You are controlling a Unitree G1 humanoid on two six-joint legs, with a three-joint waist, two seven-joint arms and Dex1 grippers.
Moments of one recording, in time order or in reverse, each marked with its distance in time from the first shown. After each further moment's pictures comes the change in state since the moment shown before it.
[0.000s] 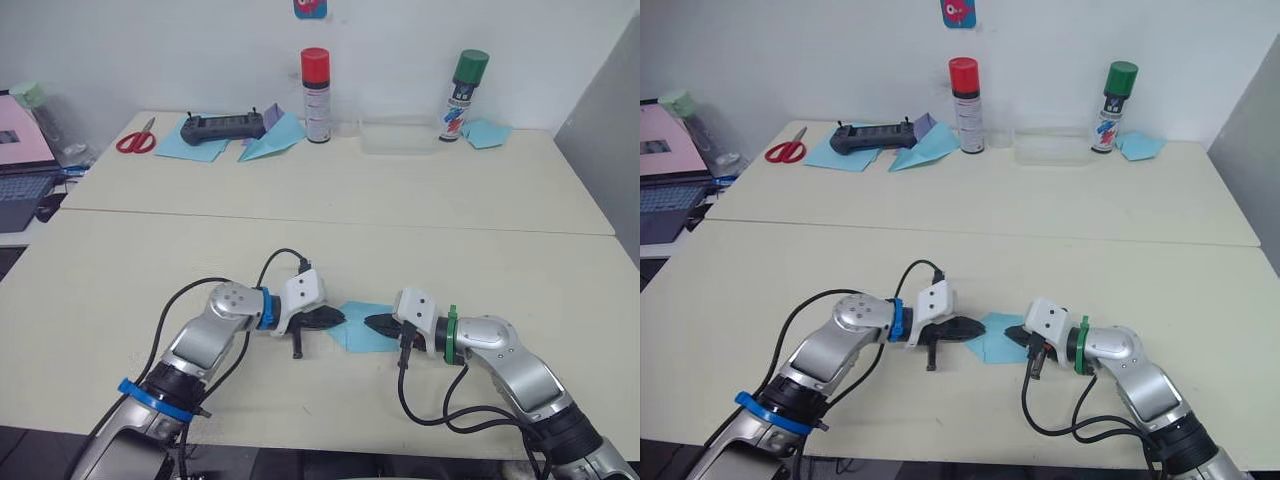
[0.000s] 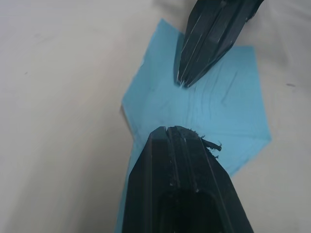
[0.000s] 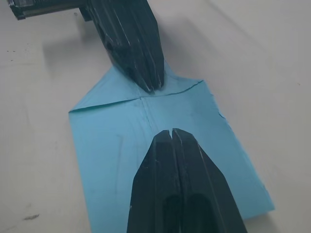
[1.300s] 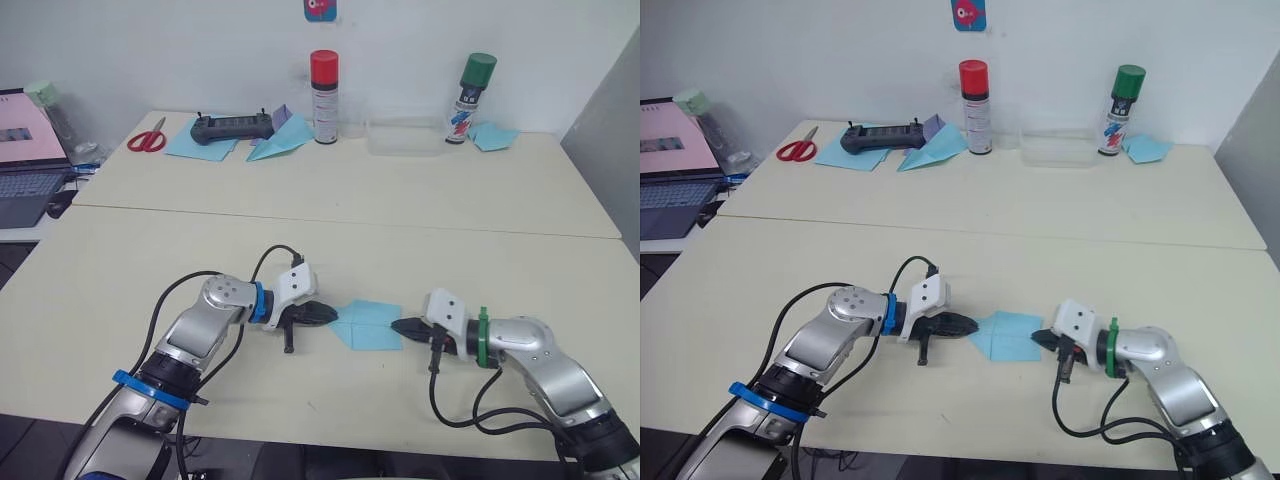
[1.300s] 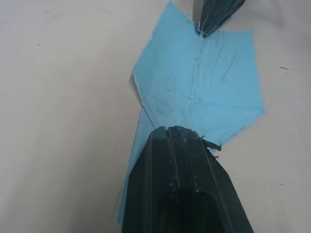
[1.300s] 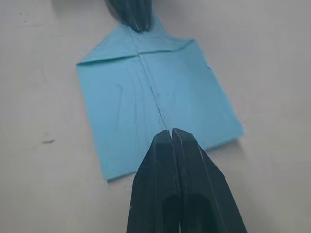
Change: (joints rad) left arm -0.055 0.002 -0.010 0.073 -0.028 0.025 -0.061; right arm 0.095 -0.143 -0.135 -0.056 0.046 0.025 0.084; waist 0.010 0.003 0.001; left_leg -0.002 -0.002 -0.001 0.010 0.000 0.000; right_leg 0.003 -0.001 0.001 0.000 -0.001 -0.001
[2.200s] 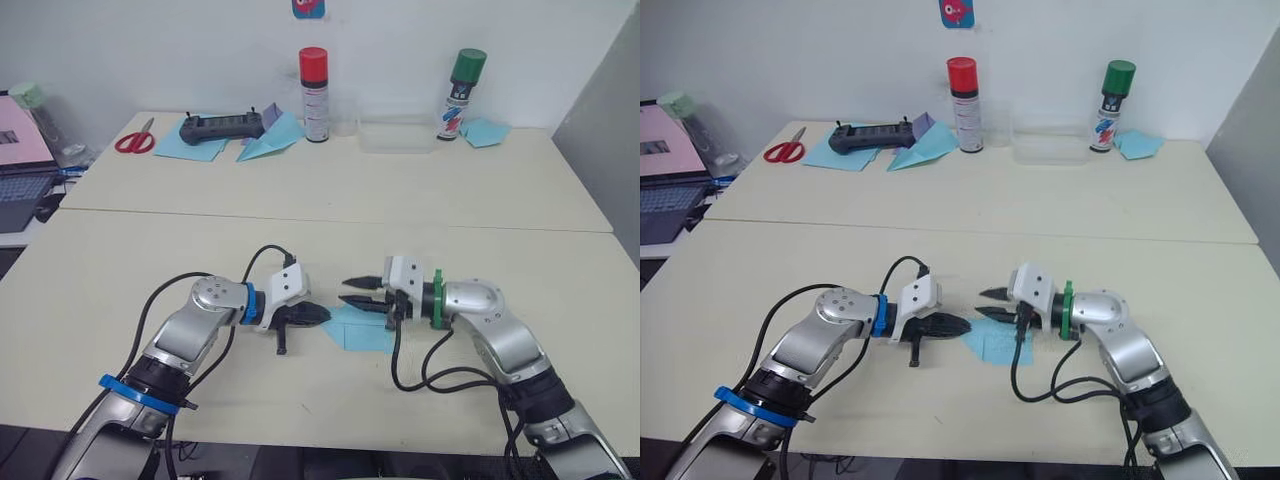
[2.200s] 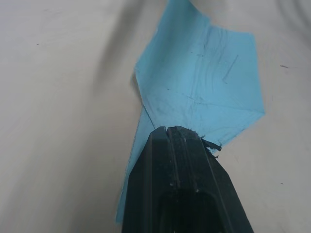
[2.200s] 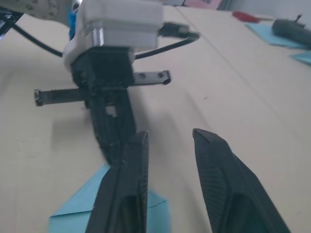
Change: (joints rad) left arm 0.026 0.043 0.016 -0.039 -0.024 0.008 0.003; right arm -0.264 0.250 0.126 0.134 0.009 -0.114 0.054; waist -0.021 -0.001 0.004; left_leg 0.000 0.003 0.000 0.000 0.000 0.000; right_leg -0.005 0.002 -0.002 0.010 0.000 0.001
